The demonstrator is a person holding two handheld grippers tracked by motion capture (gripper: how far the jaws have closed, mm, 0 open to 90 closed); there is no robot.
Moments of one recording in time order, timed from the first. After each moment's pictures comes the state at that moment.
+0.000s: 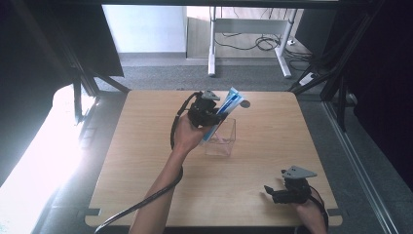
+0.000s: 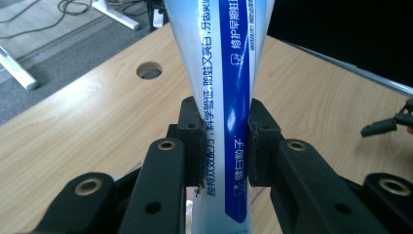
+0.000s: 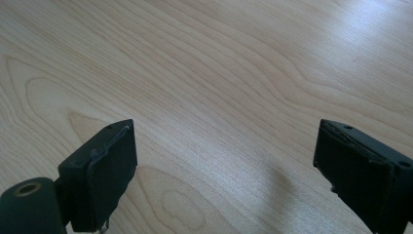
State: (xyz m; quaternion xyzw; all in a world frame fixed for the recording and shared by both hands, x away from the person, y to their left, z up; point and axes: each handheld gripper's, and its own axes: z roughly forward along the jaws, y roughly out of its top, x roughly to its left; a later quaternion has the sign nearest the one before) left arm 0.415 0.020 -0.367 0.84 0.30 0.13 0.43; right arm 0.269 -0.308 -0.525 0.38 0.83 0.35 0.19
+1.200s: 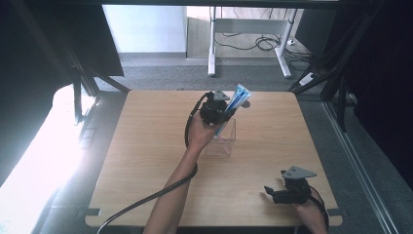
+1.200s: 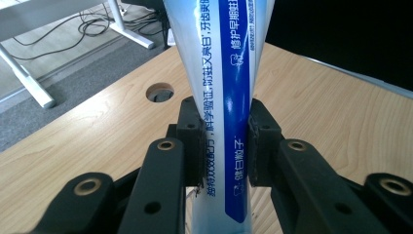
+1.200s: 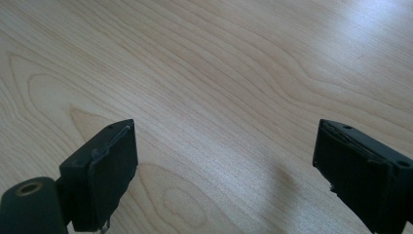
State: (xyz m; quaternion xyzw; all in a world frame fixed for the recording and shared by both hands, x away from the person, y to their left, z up) left arm 0.443 -0.012 -0.401 0.82 0.30 0.17 0.45; right arm 0.269 -0.309 -0.527 0.38 0.83 0.35 0.19
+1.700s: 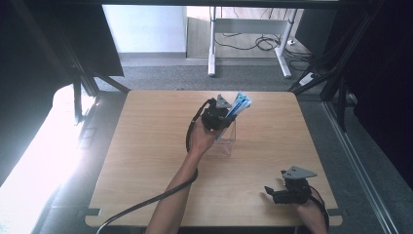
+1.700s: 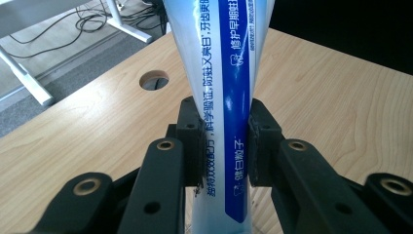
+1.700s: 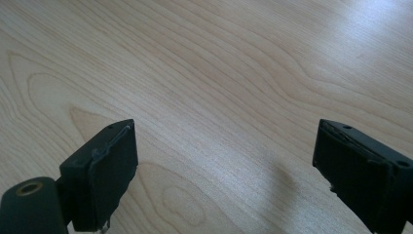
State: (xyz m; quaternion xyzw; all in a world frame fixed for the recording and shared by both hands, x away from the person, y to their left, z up) left arm 0.438 -0.016 -0.424 0.83 0.29 0.18 0.44; right arm 0.269 -0.310 -0.527 0.38 0.83 0.35 0.19
